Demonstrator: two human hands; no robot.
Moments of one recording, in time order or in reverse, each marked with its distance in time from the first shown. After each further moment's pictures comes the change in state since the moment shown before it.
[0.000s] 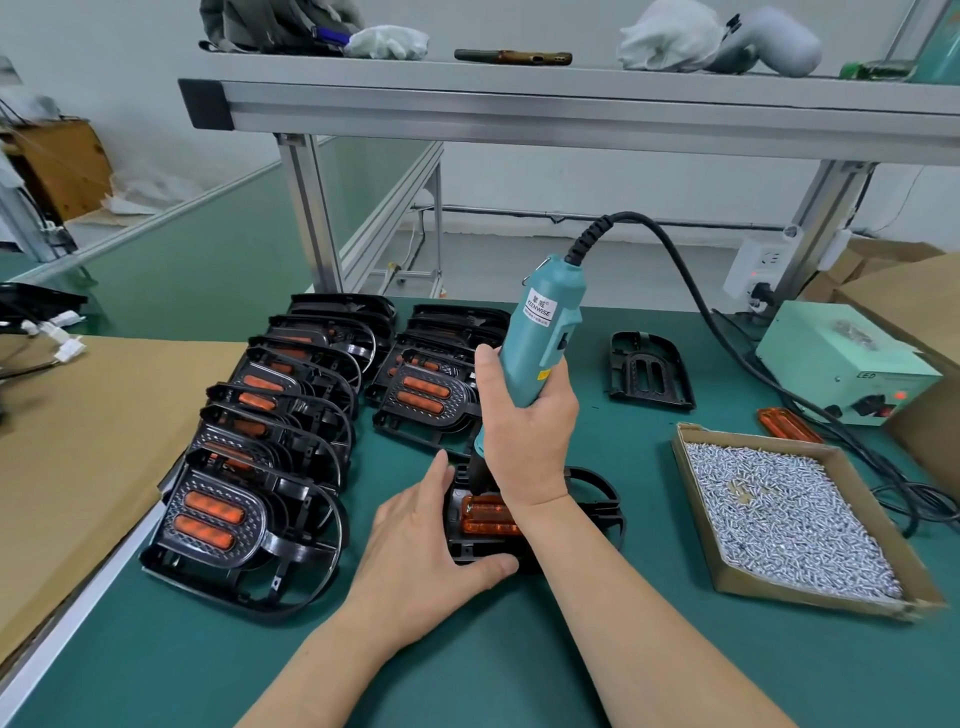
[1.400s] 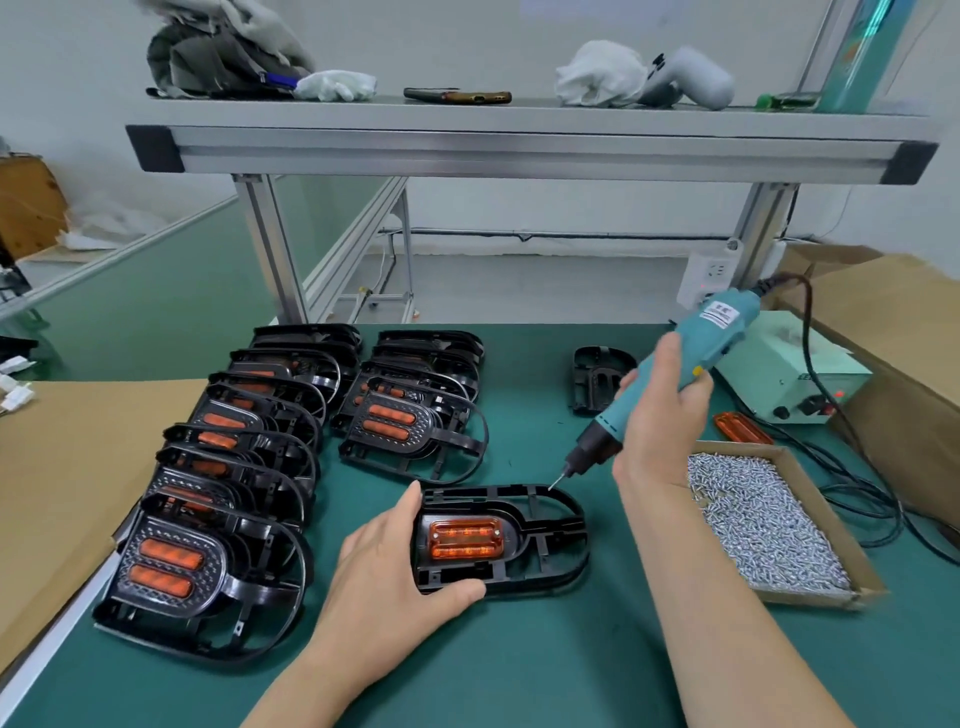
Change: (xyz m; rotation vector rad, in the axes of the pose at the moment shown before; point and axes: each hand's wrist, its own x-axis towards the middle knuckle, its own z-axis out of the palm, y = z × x) left_hand -0.002 -0.009 0.001 0.000 -0.020 -0.014; right_hand 0.077 0.009 -0.108 0.184 0.390 0.263
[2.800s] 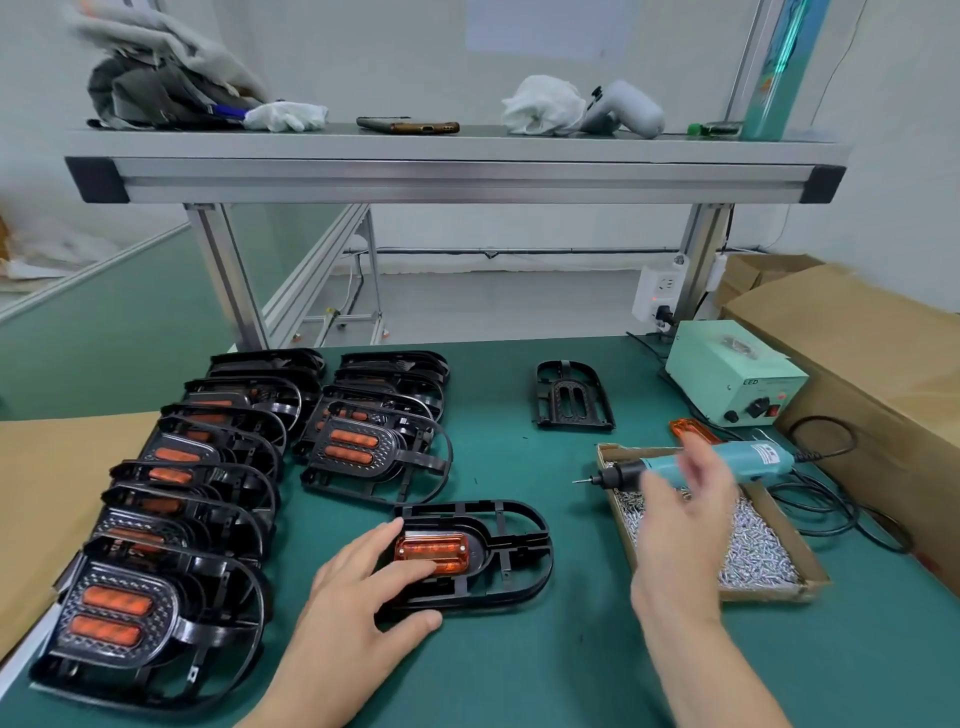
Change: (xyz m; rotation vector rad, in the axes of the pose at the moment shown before) left_hand -0.003 -0.005 0.002 -0.019 -0.003 0.258; right_hand -0.047 -0.009 -0.086 -0.304 0.072 -0.039
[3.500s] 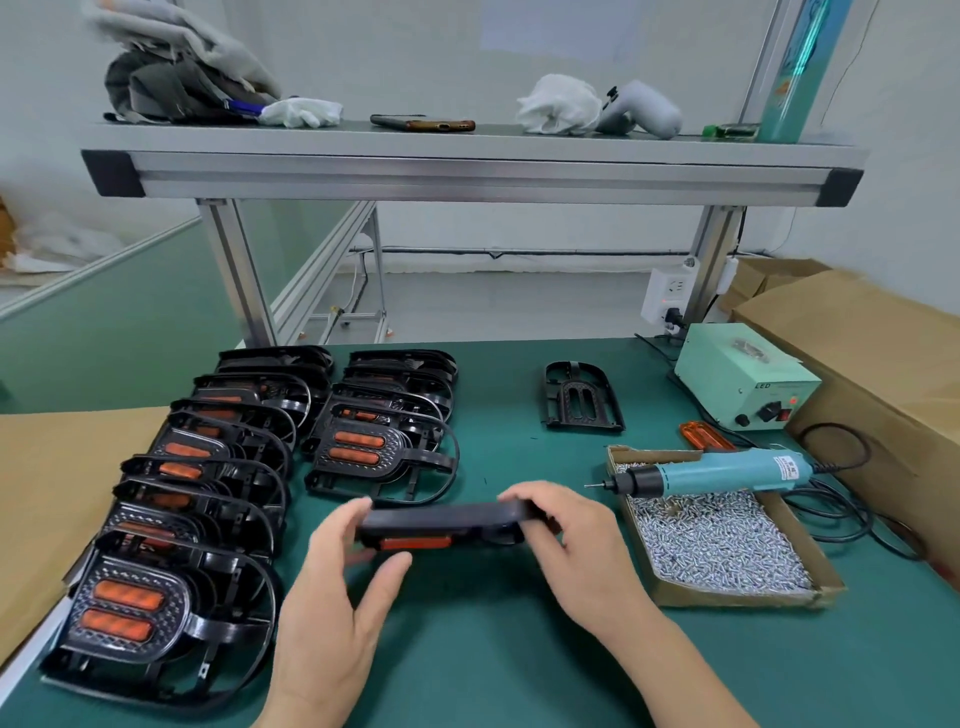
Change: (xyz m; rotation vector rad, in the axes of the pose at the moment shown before) left_hand -0.004 0.017 -0.011 -0.304 0.404 -0.108; right_hand -0.030 0.014 0.023 -0.499 -0.812 -0.479
